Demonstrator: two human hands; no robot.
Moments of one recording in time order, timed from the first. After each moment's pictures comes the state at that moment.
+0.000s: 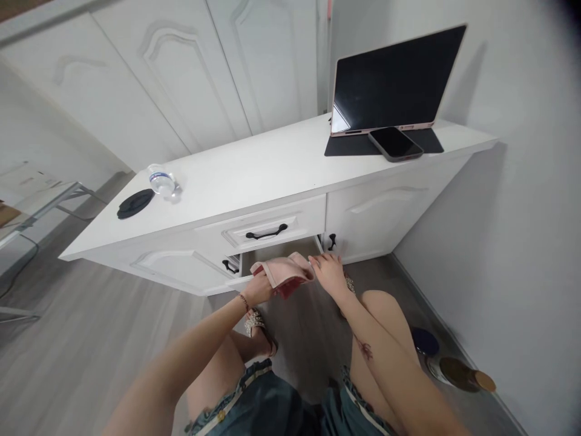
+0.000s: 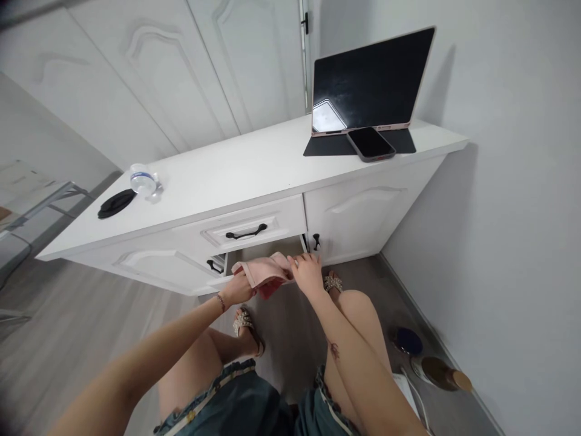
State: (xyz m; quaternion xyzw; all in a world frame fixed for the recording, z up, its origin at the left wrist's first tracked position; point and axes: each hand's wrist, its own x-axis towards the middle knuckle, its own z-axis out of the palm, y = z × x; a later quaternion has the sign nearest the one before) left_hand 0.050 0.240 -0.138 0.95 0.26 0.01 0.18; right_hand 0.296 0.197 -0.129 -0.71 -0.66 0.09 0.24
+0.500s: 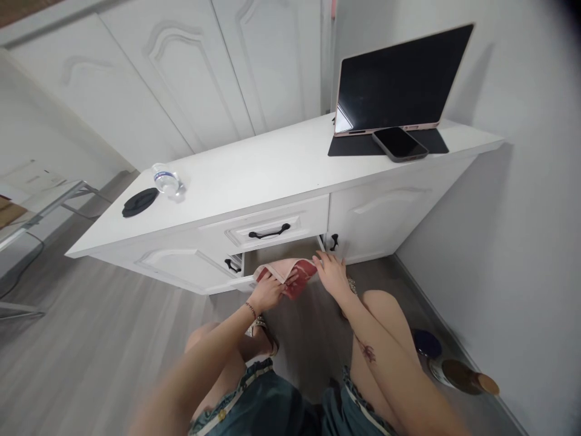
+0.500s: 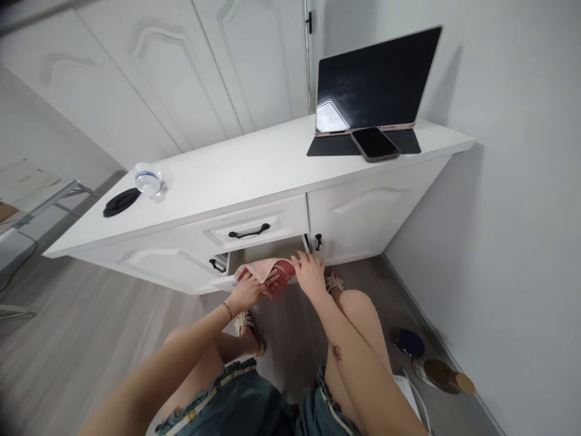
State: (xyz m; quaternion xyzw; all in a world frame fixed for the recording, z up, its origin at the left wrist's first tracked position) left_hand 0.061 0.216 -0.134 0.95 0.31 -0.03 0.06; right_hand 0.296 0.195 -0.134 -0.71 -0.63 0.13 0.27
